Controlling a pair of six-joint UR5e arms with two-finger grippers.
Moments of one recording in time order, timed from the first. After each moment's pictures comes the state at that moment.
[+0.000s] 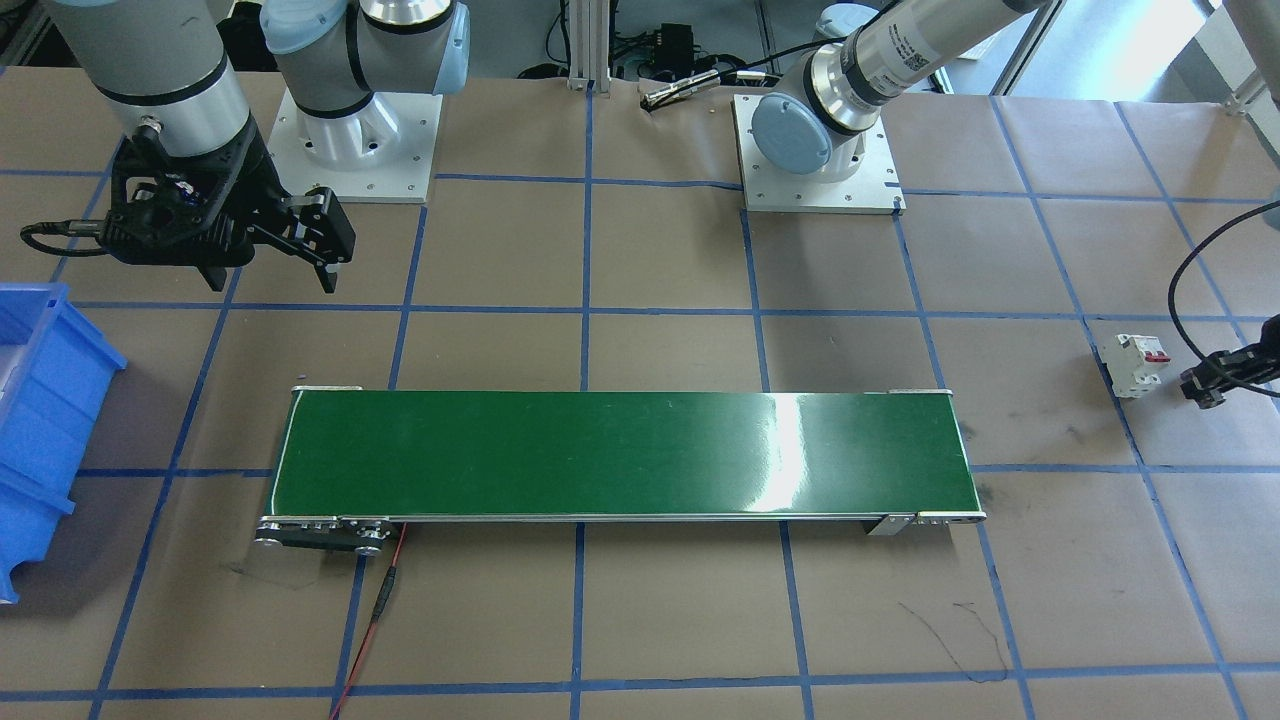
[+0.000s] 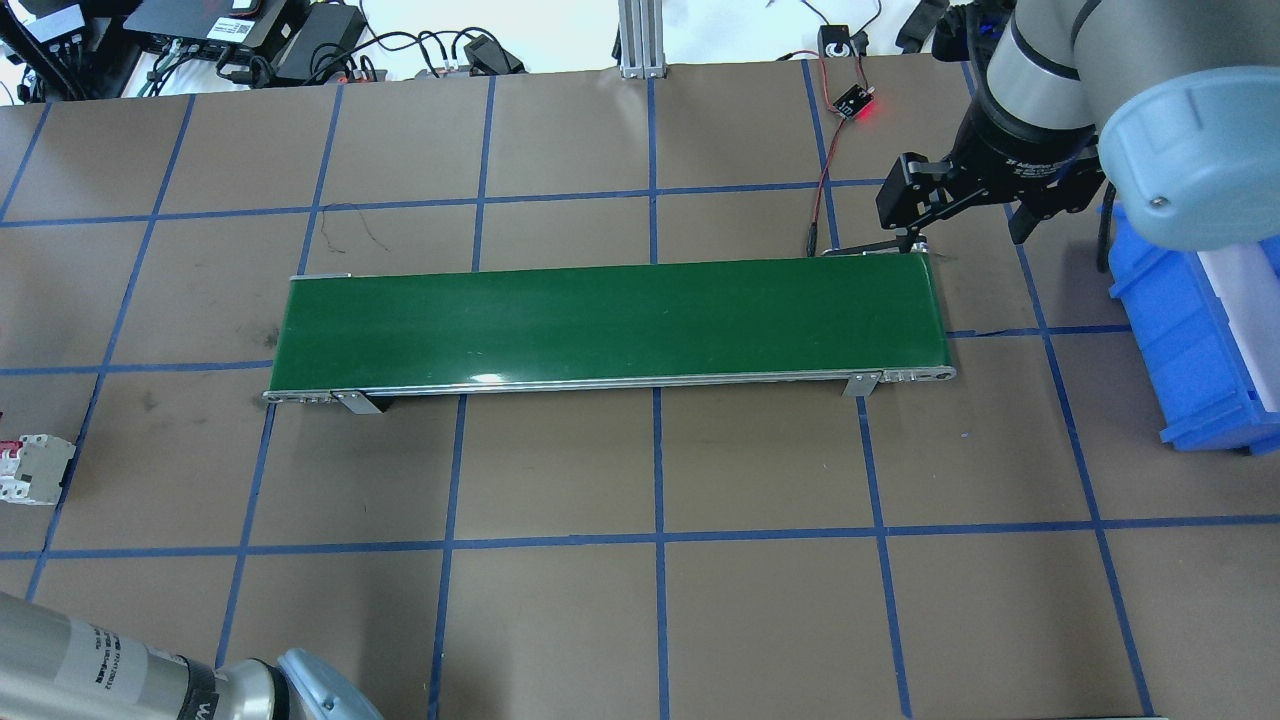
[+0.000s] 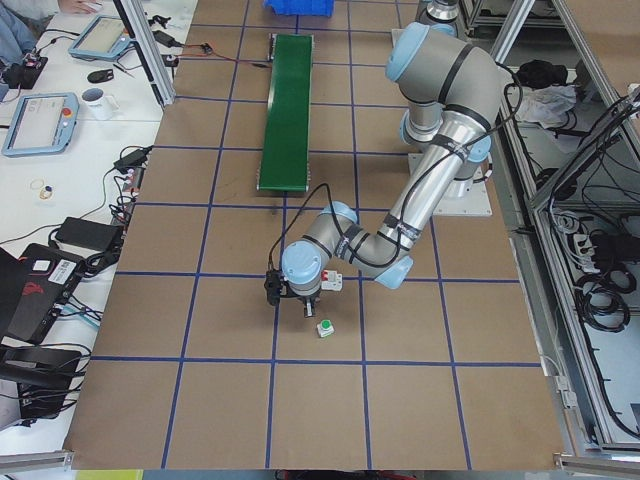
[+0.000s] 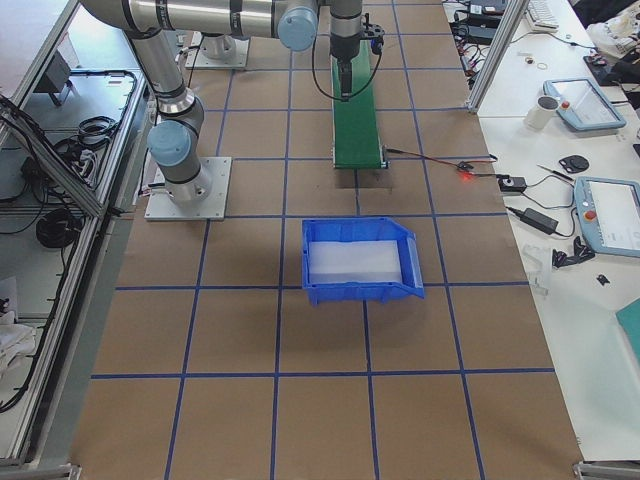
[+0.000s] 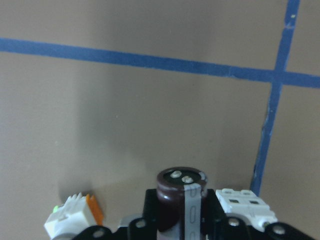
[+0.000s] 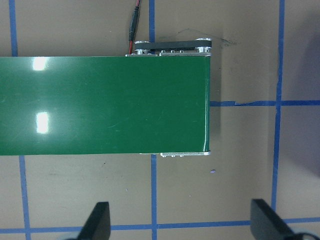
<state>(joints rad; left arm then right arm) -0.61 -2.09 -1.60 -1.12 1.56 0.85 1.55 -1.59 1.67 -1.70 -1.62 -0.03</state>
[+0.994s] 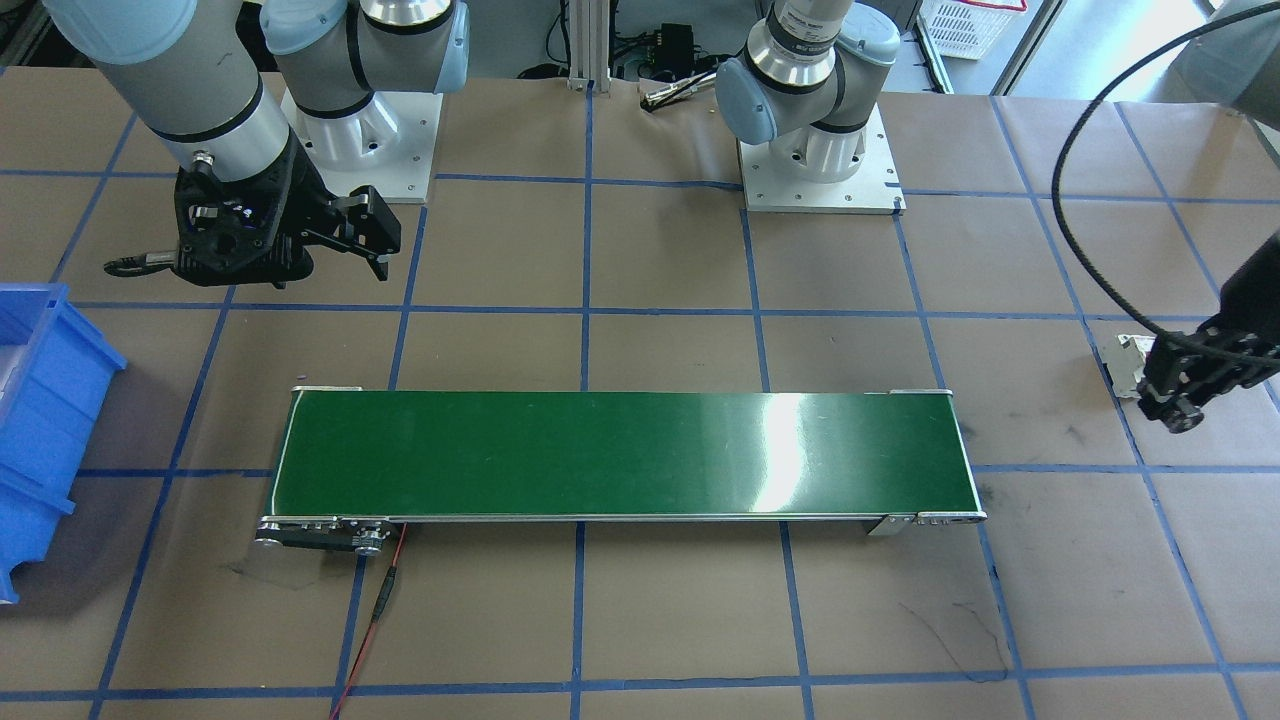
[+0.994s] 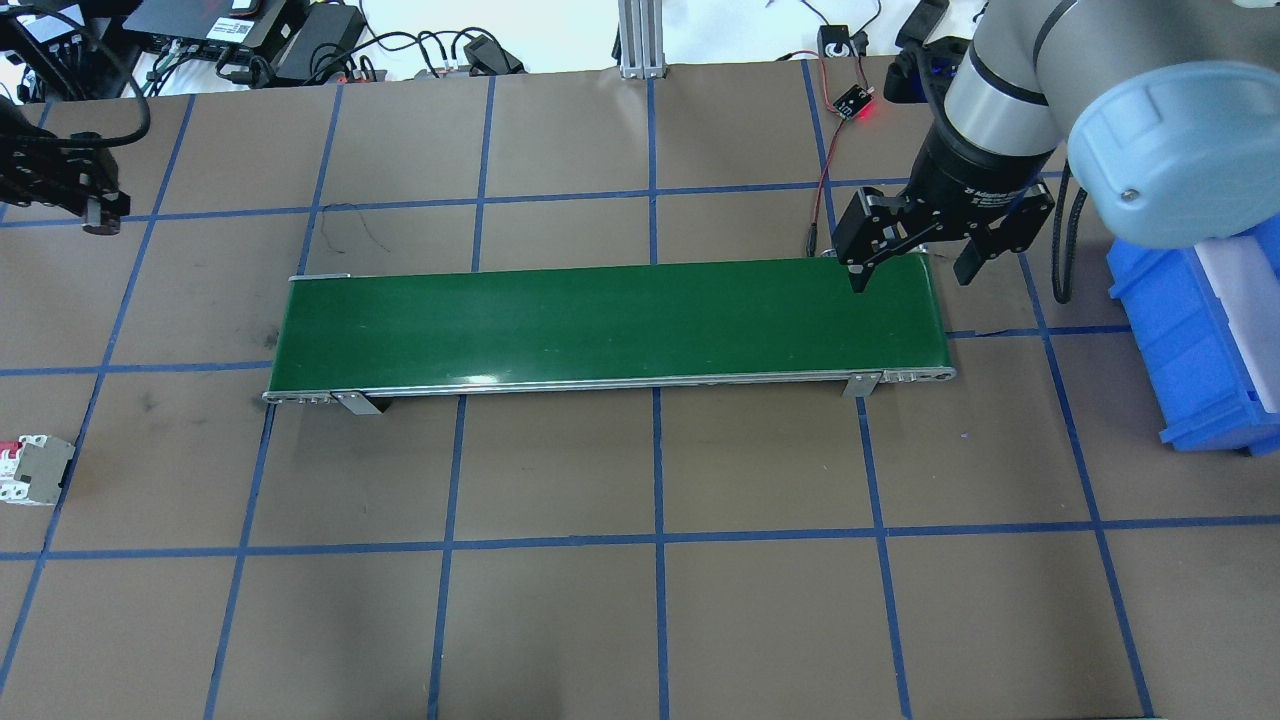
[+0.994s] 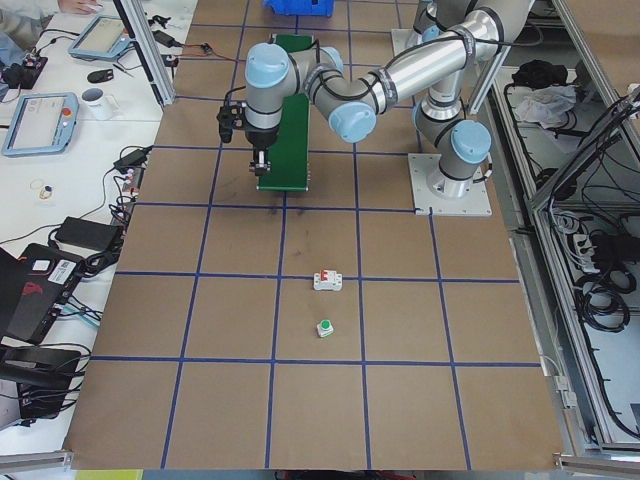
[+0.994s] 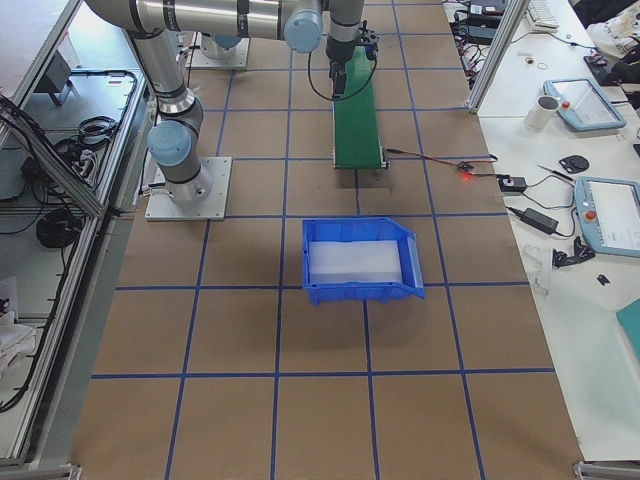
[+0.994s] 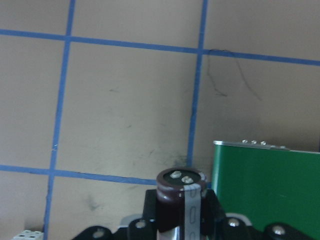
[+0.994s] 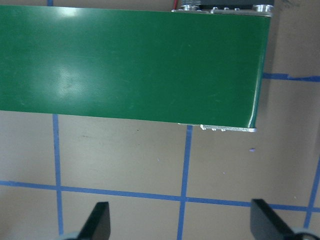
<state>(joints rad) -1.06 -1.74 -1.57 -1.25 1.47 0.40 1.57 -1.56 1.67 -1.60 -1.51 -0.07</state>
